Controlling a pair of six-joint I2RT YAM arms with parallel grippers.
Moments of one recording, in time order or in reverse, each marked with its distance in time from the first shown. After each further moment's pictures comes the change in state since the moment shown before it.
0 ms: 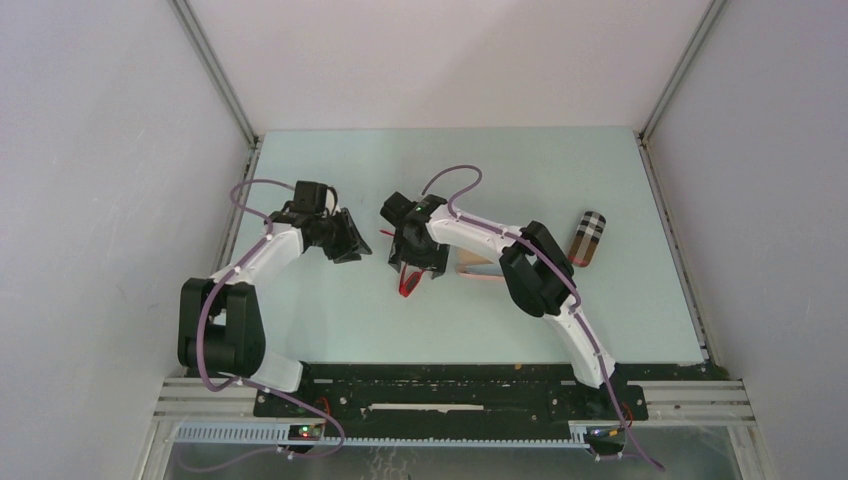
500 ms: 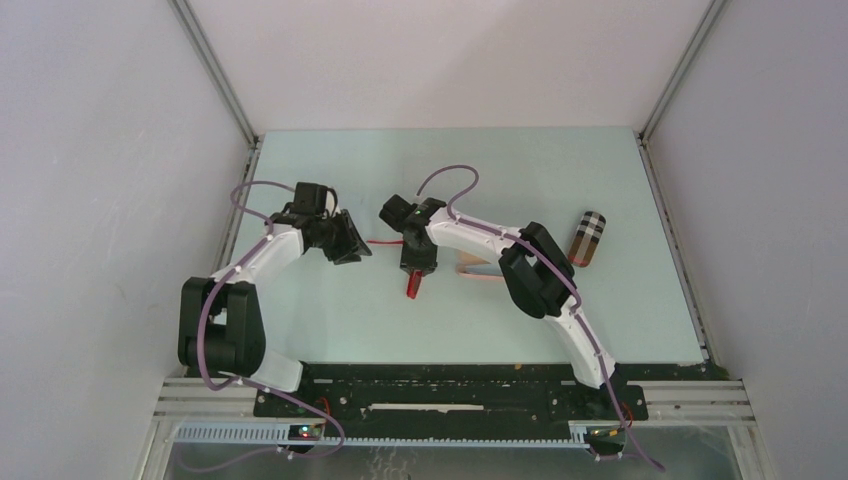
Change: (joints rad) left arm 0.003 0.003 -0.013 0.010 0.000 0.000; right arm 0.007 -0.007 -0.026 0.041 0.026 -0.068
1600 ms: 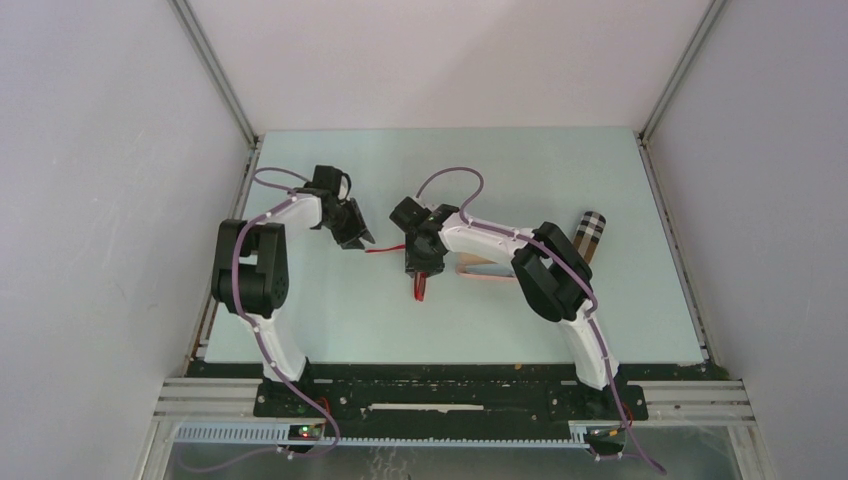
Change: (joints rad) left arm 0.004 0.385 0.261 -0.005 -0.071 -0.011; right arm -0.019 -0.126 -0.217 0.194 -0.063 -0.169
